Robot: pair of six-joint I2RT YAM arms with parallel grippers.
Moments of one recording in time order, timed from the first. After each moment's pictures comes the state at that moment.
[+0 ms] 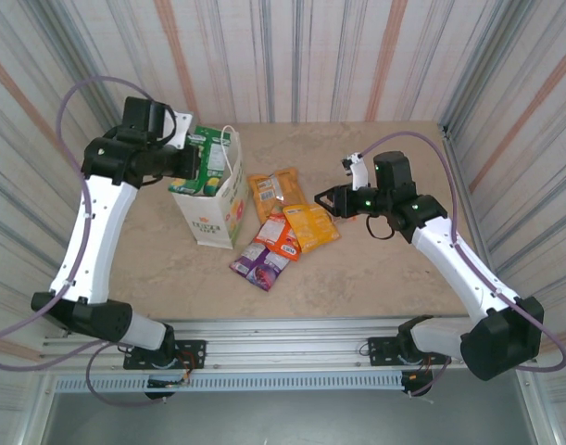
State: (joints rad) left arm -0.25 1.46 1.85 -1.22 0.13 -0.03; right arm 0.39 1.21 1.07 -0.48 -0.54 0.29
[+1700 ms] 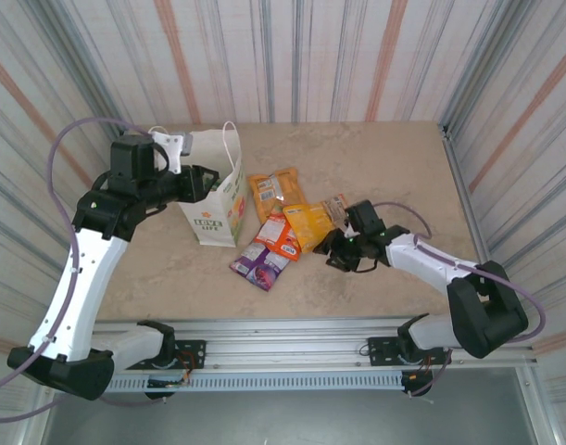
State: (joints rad) left arm -0.28 1.13 1.42 -0.87 0.32 -0.25; right arm 0.50 1.35 0.66 -0.31 -0.42 1.12
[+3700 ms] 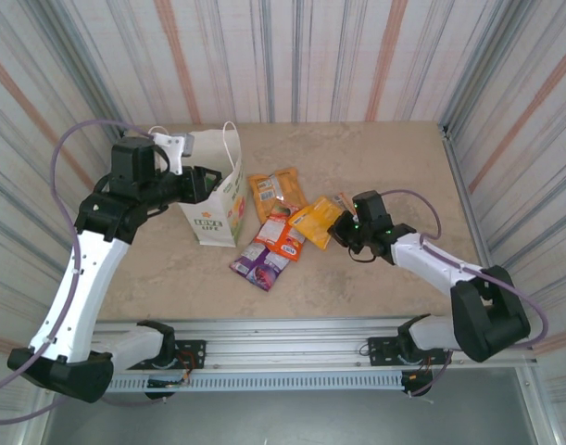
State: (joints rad) left arm -0.28 1.11 1.38 -0.81 0.36 -0.25; right arm 0.44 1.30 0.70 -0.22 -0.22 1.06
